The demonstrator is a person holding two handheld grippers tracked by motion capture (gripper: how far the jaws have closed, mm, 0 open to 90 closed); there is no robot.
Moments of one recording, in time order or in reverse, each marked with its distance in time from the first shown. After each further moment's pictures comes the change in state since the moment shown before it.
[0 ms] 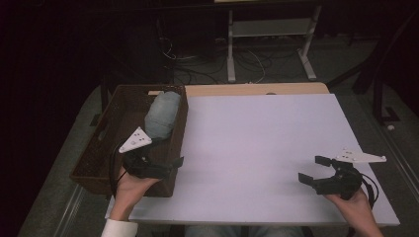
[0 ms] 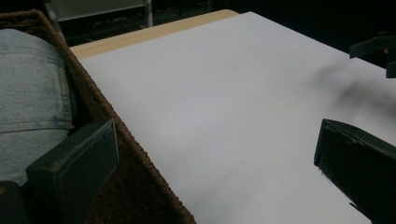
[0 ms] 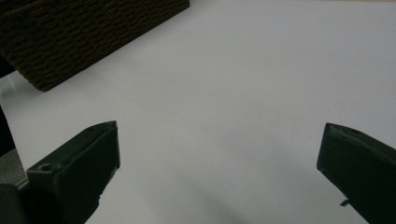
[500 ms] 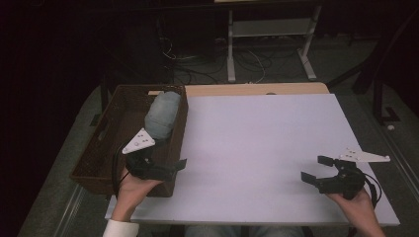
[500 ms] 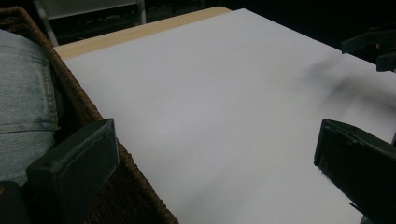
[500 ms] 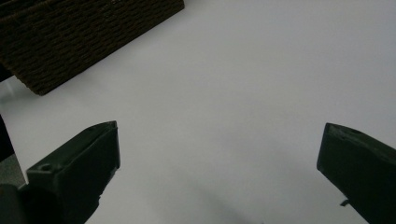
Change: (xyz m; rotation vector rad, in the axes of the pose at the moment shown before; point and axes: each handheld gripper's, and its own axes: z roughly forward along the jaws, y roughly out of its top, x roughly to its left) left arm -0.005 0.000 0.003 0.010 -0.021 0.009; right arm -0.004 -0.001 -0.004 -0.005 -0.007 0.021
